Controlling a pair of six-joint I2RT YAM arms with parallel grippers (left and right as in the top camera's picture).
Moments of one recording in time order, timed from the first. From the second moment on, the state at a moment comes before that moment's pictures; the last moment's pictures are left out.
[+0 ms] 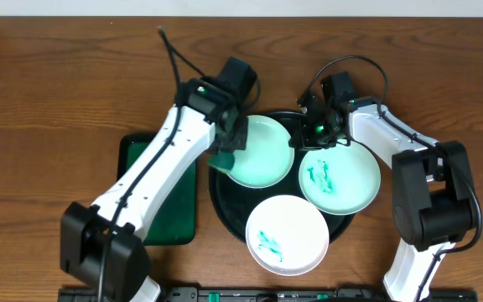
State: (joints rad) left arm -0.50 1.73 1.53 -1.20 -0.06 -0.41; right arm 0.26 2.00 1.26 -0.58 -0.55 0.16
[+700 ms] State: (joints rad) left arm -0.42 1.73 1.53 -1.25 -0.09 -0.43; right arm 0.29 1.50 1.25 -0.81 -0.07 0.06
